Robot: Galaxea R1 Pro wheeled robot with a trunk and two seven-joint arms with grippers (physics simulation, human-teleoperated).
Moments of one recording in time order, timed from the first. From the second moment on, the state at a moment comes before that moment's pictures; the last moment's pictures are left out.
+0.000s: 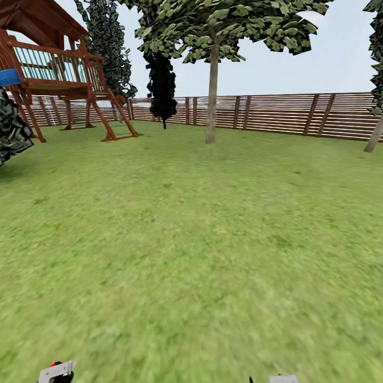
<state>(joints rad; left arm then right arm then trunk) -0.33 0.26 0.18 -0.14 0.14 -0.48 -0.12 -0.34 0.00 -0.39 -0.03 0.48 -0.63 -0.08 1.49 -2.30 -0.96</state>
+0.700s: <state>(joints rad) -0.33 0.26 0.18 -0.14 0.14 -0.48 -0.12 -0.34 0.00 -0.39 -0.03 0.48 -0.63 -0.08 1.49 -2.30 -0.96</state>
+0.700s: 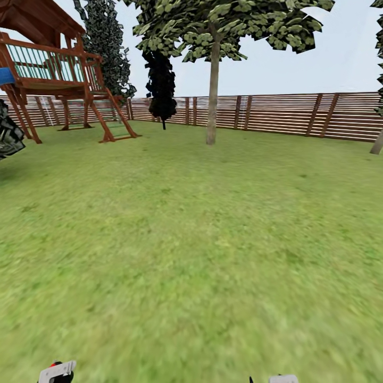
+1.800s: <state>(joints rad) -0.33 0.26 0.18 -0.14 0.14 -0.48 -0.12 -0.34 0.00 -0.39 -0.03 0.48 -0.63 -0.08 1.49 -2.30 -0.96</state>
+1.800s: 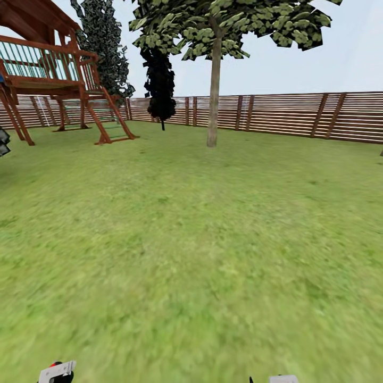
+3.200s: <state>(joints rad) -0.33 0.26 0.18 -0.14 0.14 -0.48 -0.12 -0.34 0.00 -0.39 -0.03 0.48 -0.63 -0.08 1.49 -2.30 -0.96</state>
